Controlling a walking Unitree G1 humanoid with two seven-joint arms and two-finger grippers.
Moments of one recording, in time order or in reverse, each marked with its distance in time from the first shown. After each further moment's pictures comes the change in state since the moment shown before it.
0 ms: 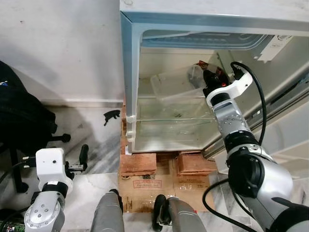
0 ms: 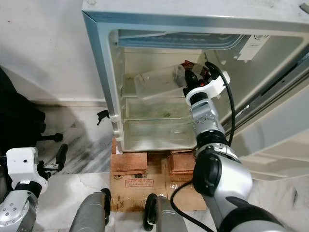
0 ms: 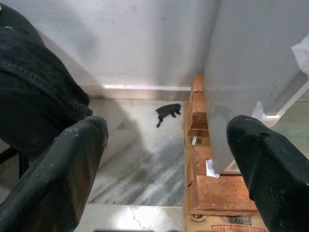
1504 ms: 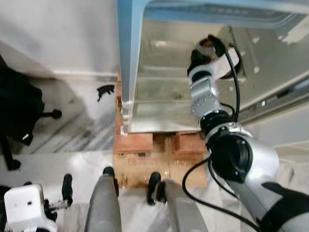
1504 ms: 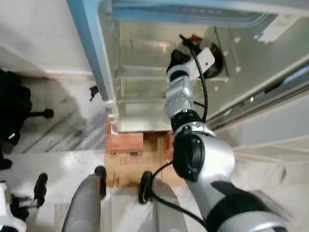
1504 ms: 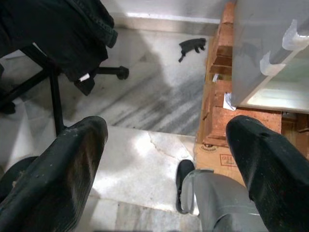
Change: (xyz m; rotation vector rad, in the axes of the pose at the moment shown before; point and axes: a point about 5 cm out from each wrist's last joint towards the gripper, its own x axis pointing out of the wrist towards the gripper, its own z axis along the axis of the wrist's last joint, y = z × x) left arm -0.091 0.003 0.009 -0.028 0.102 0.149; right arm 0.022 0.075 -0.016 -0.019 -0.075 -0.086
